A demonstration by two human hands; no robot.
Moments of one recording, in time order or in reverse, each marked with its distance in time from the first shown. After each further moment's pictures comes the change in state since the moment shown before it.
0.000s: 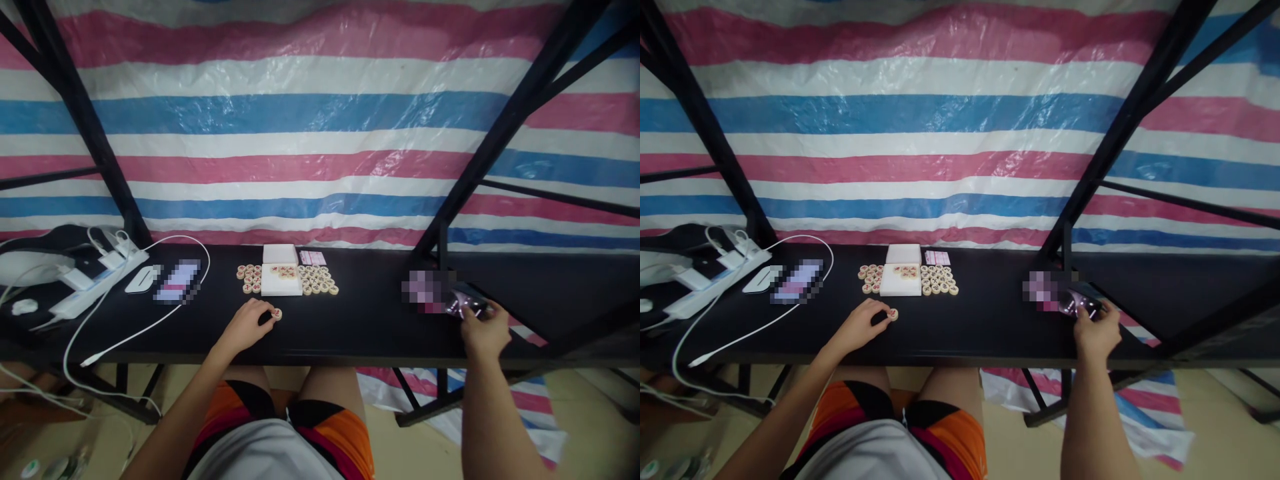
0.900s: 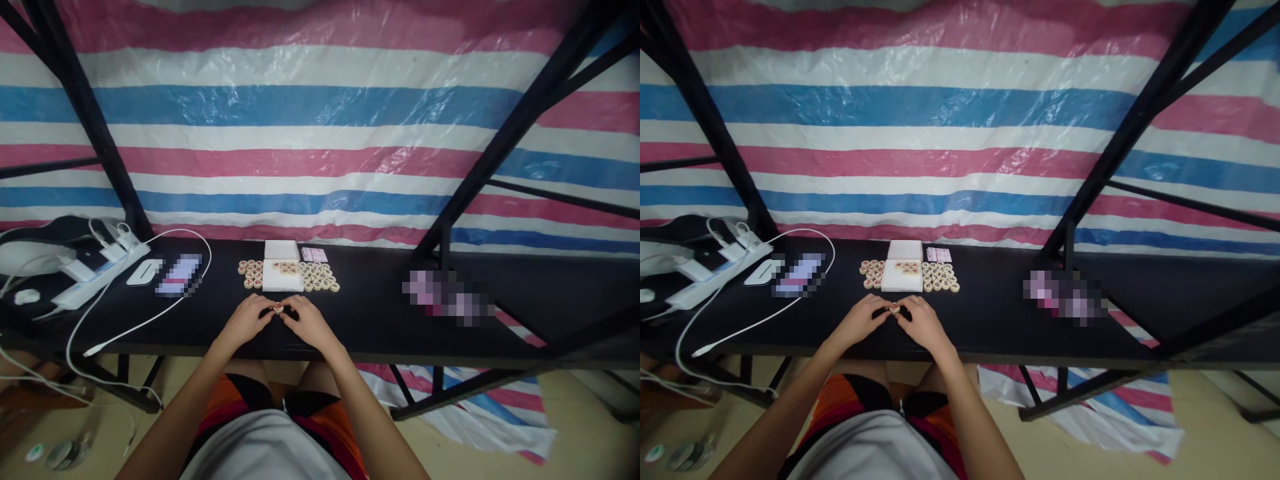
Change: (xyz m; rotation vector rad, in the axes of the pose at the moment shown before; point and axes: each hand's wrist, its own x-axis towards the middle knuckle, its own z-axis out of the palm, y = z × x) left_hand 0.001 -0.008 0.004 -0.009 -0.019 0.027; right_hand -0.262 -0.195 0.037 0.330 -1.119 -0.887
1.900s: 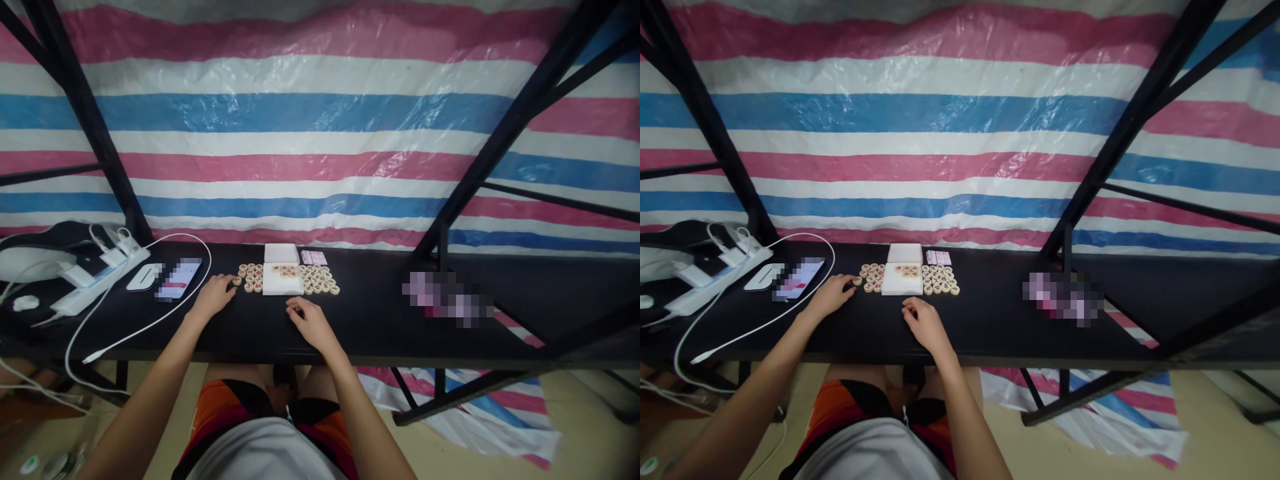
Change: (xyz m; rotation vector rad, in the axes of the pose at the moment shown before) left_hand 0.017 -0.078 -0.060 0.442 0.009 -0.294; right_hand 0.002 0.008 0.005 0.168 0.114 0.105
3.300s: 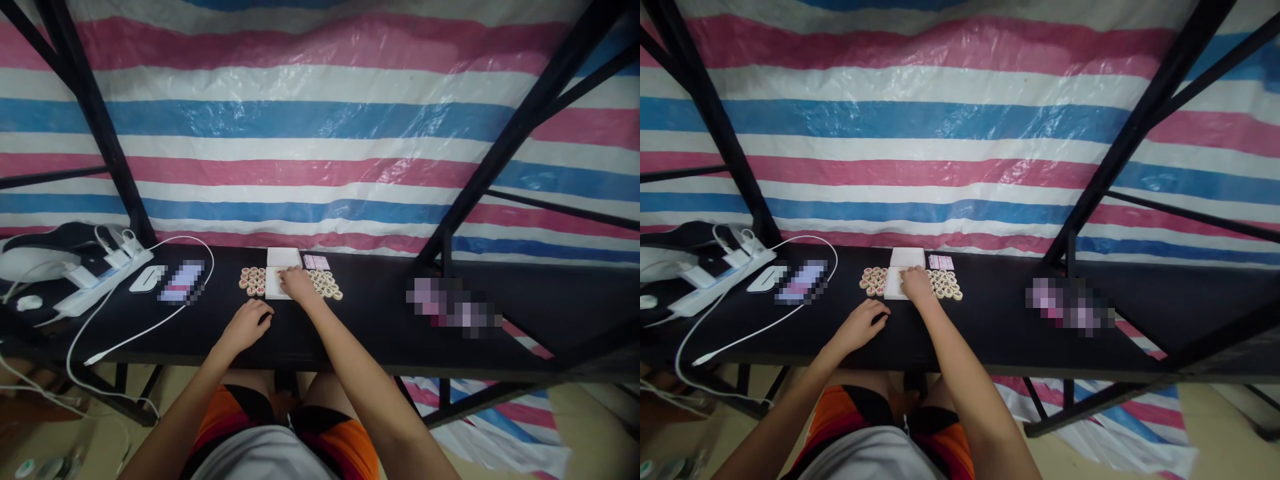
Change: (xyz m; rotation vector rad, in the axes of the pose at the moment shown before) left_hand -0.039 0.078 0.019 -0.318 -0.007 0.260; right_hand 0.109 -0.002 0.009 -0.898 -0.240 -0.043
